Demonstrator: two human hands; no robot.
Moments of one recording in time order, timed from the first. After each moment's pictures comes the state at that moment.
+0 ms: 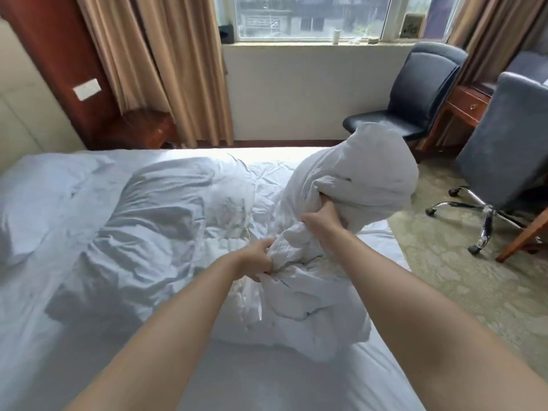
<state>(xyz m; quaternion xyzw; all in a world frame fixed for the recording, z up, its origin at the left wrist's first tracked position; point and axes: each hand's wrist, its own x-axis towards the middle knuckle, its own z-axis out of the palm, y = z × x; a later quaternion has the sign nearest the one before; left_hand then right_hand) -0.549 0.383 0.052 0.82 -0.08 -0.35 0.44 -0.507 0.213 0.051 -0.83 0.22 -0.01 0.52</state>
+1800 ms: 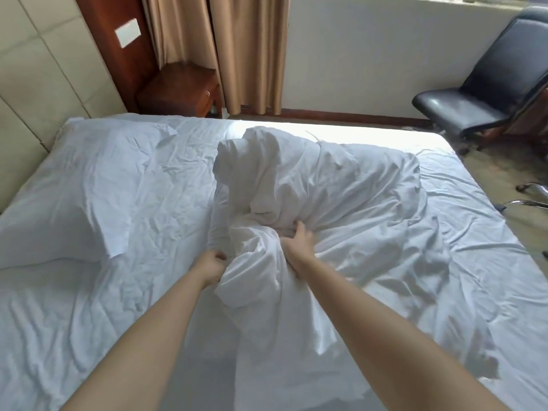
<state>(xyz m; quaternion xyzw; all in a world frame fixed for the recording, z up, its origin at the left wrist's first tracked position) -0.351 0.930 -0.065 0.88 0.15 -0.25 0.37 -0.339 0.731 -0.047 -0.83 0.20 0.12 0.51</state>
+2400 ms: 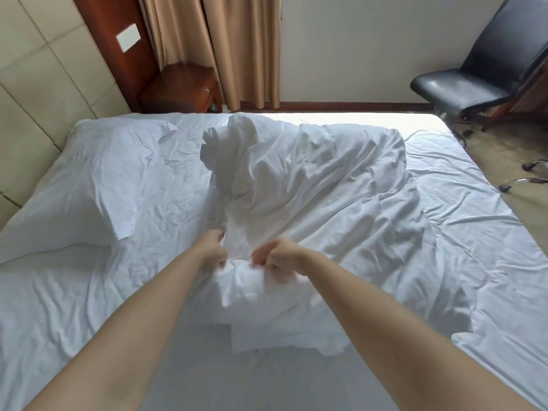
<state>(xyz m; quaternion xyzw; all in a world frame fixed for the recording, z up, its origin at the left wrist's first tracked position) -0.404 0.889 -0.031 0.91 0.10 -0.25 0.31 -0.421 0.706 -0.040 -0.79 0.04 0.35 0.49</state>
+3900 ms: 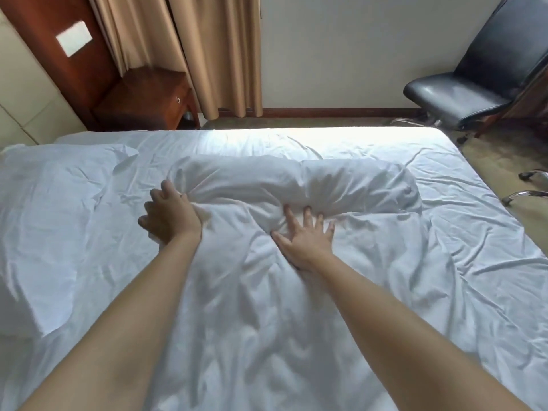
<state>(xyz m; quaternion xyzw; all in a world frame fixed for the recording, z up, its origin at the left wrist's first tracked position) -0.115 0.858 -0.046 0.94 0.24 0.16 0.16 -0.171 0.631 -0.079 -0.98 0.06 0.14 0.14</state>
